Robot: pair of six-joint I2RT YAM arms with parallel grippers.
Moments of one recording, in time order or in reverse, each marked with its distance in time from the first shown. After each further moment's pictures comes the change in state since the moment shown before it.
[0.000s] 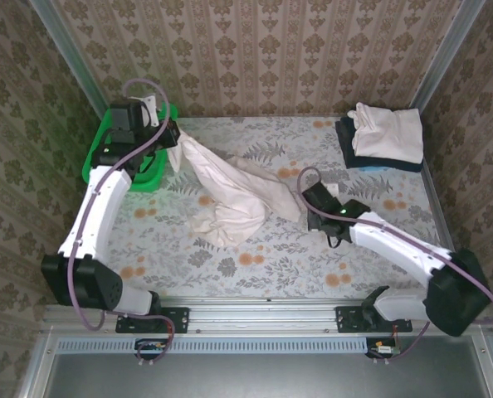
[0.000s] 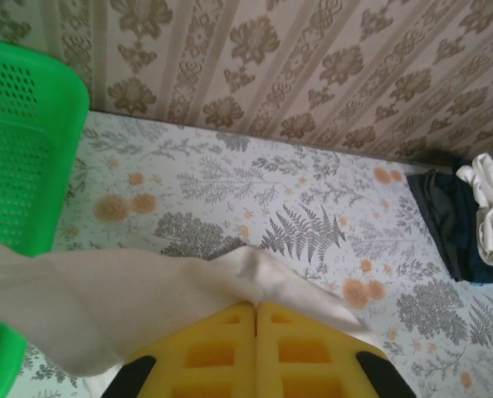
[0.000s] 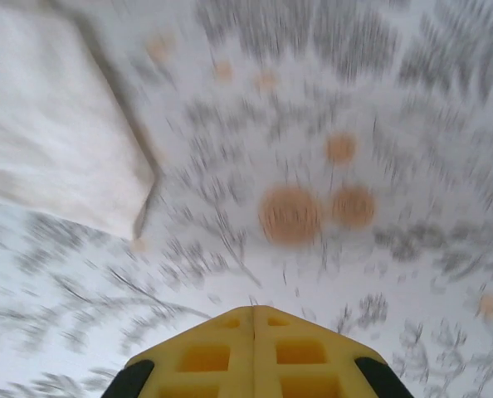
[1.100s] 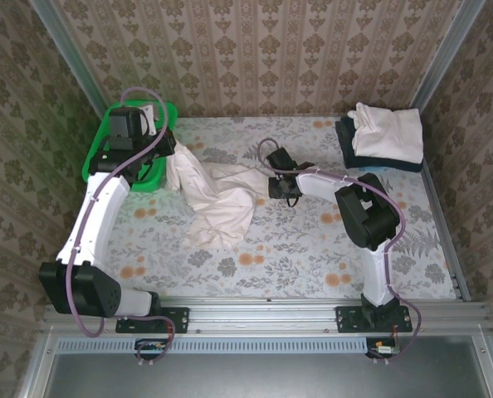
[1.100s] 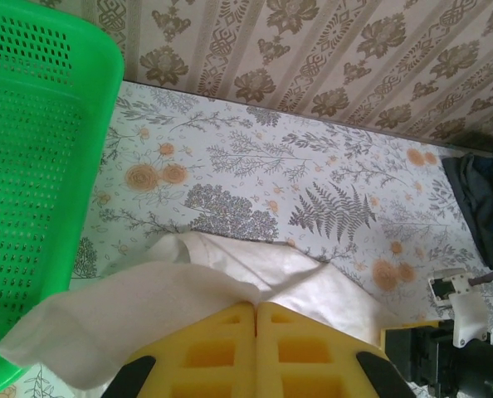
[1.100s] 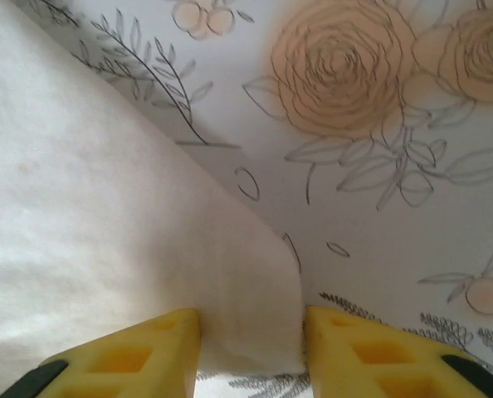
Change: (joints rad) left arm 0.014 -0.021 -0.071 -0.030 -0.034 0.018; right arm -0.101 0.831 0.519 0.257 -0.314 -0.100
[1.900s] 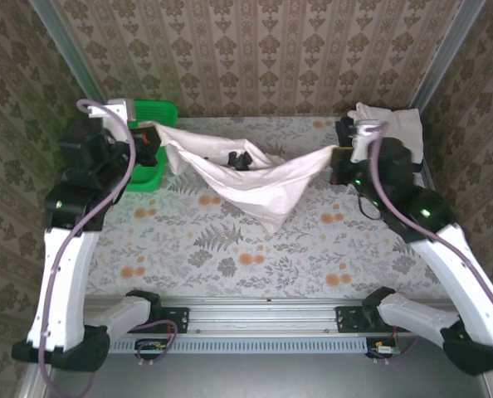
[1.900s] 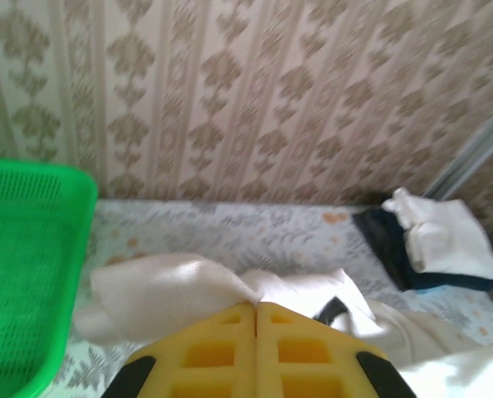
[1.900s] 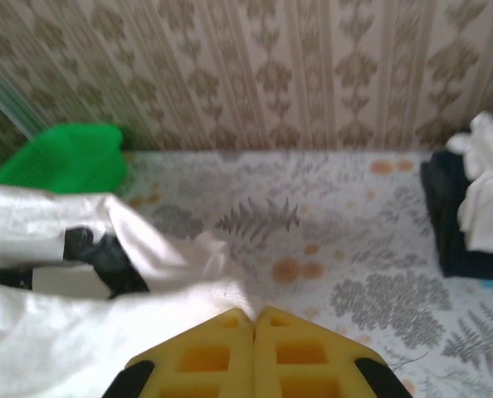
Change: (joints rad) left arm -0.108 -0.338 0.153 -0.141 -0.049 0.042; right arm -0.010 -1.077 -0.031 -0.310 0.108 -0.150
